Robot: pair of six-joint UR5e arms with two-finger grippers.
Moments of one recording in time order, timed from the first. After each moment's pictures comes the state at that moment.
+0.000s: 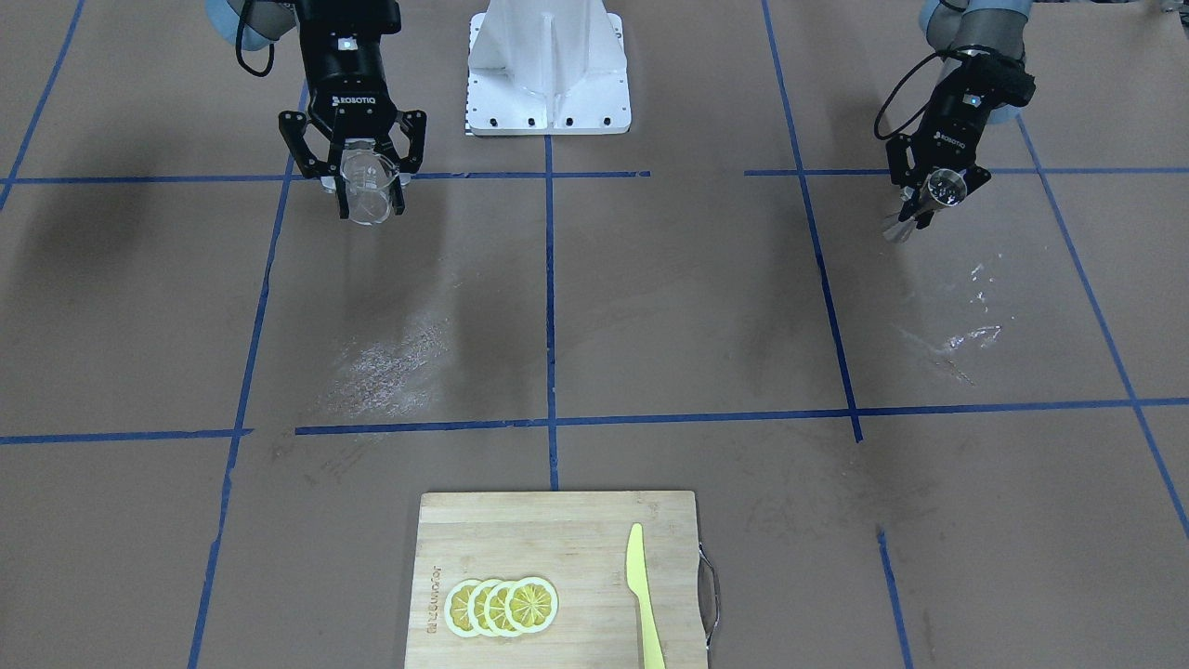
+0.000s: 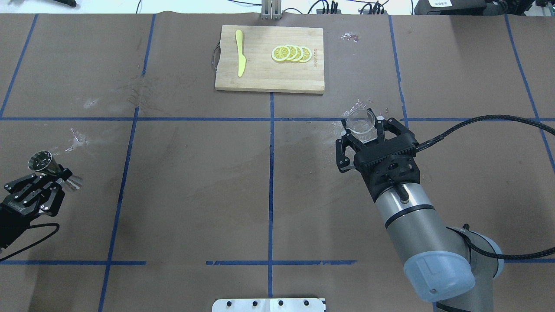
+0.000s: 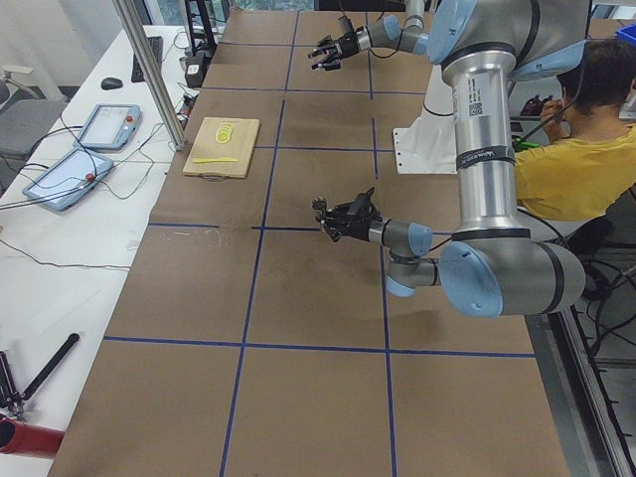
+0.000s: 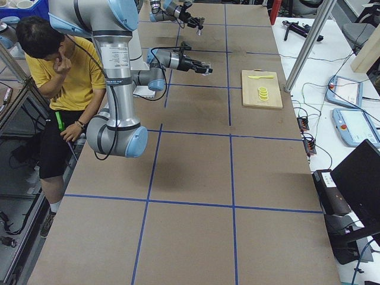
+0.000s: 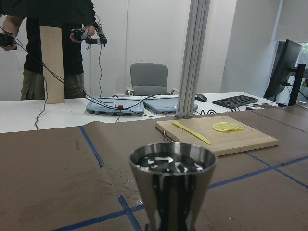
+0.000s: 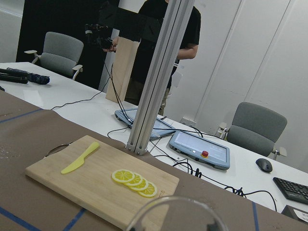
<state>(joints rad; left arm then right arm) -0.11 -1.31 -1.60 -3.55 -0.61 -0.66 0.20 -1.37 2.06 -0.90 0.57 0.62</state>
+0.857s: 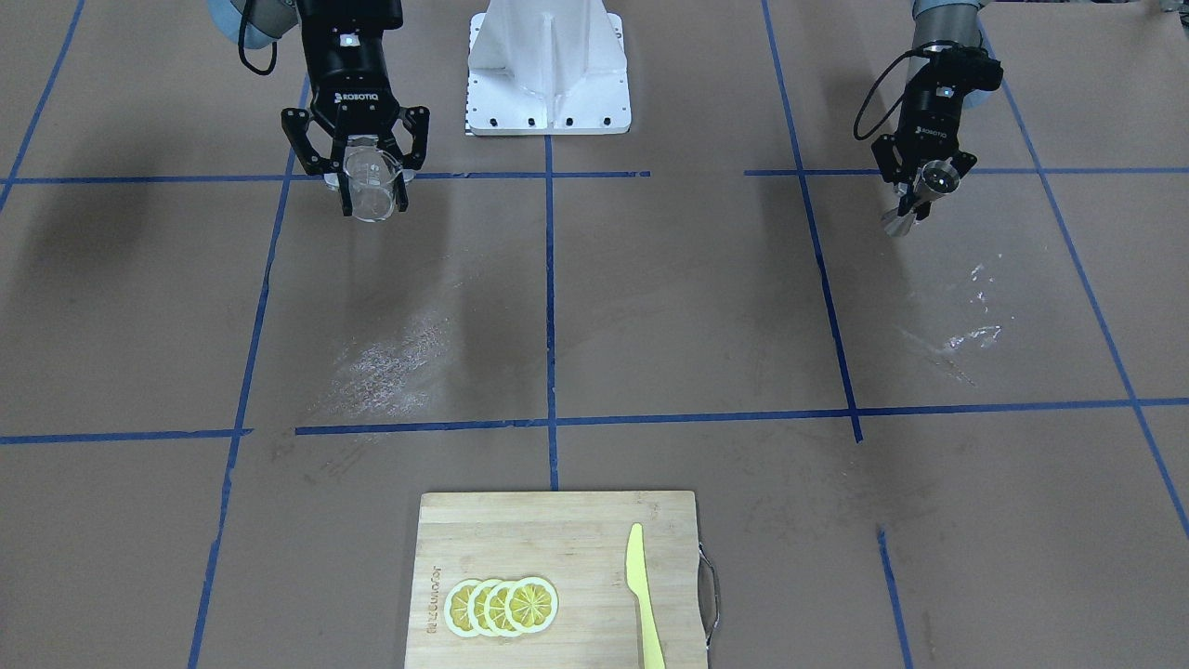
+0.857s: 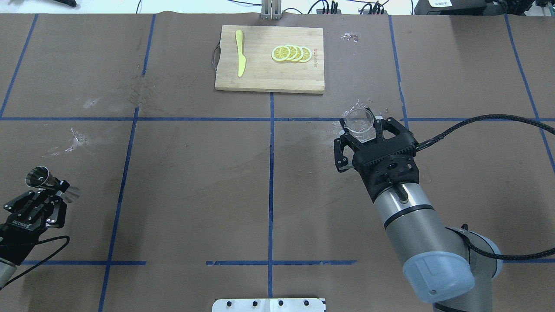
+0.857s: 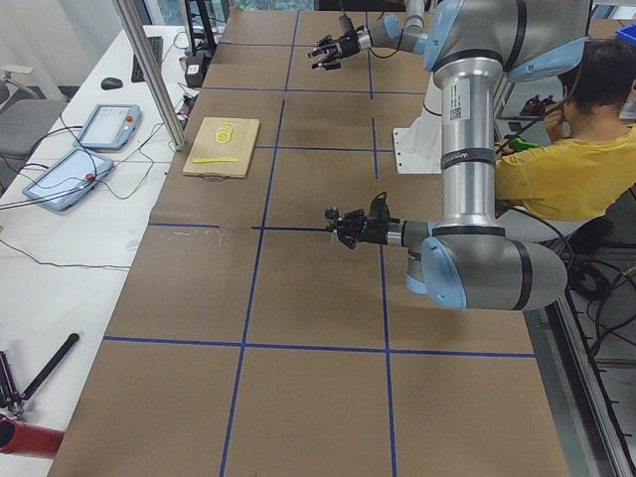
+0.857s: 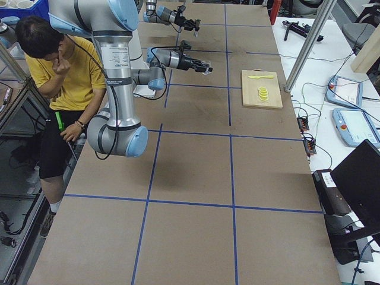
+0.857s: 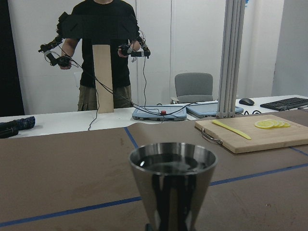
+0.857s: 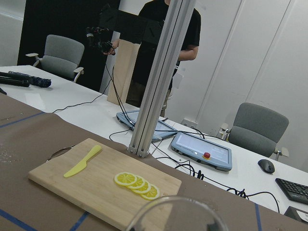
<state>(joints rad) 0.02 -1.32 -1.58 -3.45 -0.35 -0.75 0.20 -1.37 2.06 -0.90 0.57 0.62</state>
